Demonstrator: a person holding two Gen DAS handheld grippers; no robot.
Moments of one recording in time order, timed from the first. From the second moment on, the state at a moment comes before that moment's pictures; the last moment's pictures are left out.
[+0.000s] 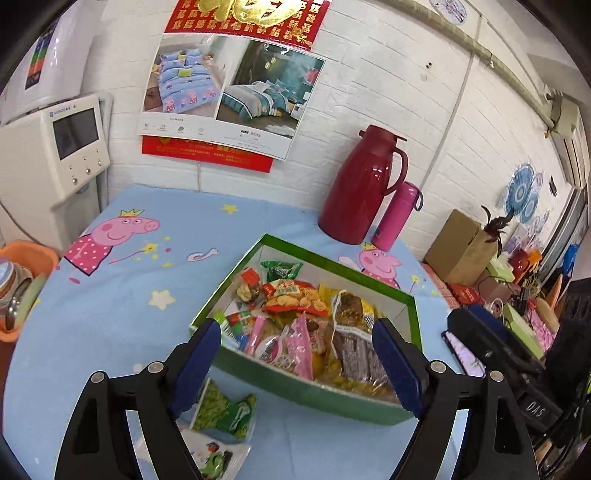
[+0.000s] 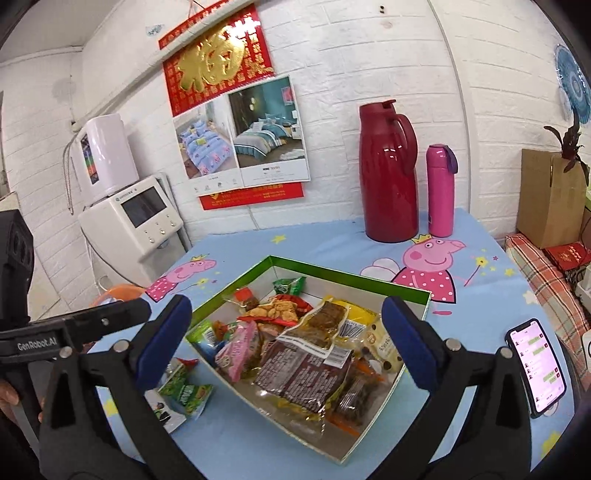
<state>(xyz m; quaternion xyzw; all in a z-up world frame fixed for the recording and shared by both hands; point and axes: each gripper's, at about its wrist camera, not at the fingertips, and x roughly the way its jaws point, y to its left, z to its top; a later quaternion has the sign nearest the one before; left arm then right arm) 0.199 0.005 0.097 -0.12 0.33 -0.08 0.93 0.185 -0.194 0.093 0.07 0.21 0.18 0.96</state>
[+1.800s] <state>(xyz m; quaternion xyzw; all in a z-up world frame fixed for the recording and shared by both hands) 0.240 0.094 -0.023 -0.09 0.44 -0.09 0.89 0.226 -0.036 -0.042 0.01 0.44 0.25 0.86</state>
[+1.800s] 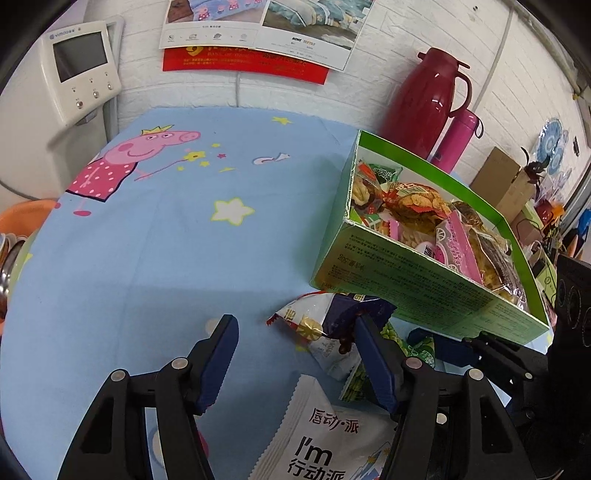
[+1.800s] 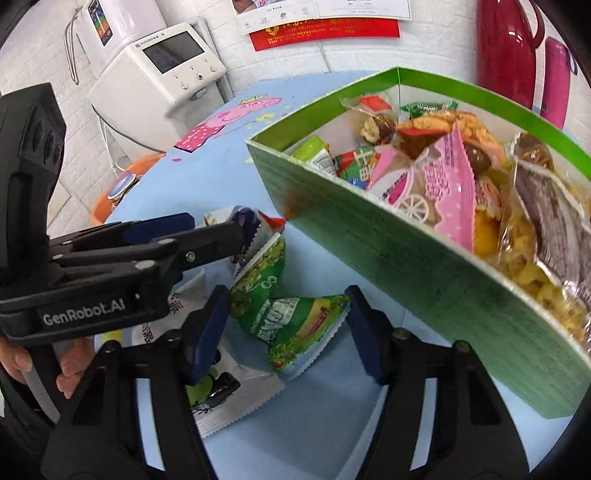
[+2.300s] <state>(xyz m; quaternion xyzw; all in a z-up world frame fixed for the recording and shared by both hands) 0.244 0.092 -0.036 -0.09 0.46 -0.08 0.88 0.207 -0.058 -0.030 0.02 0.42 0.24 0.87</state>
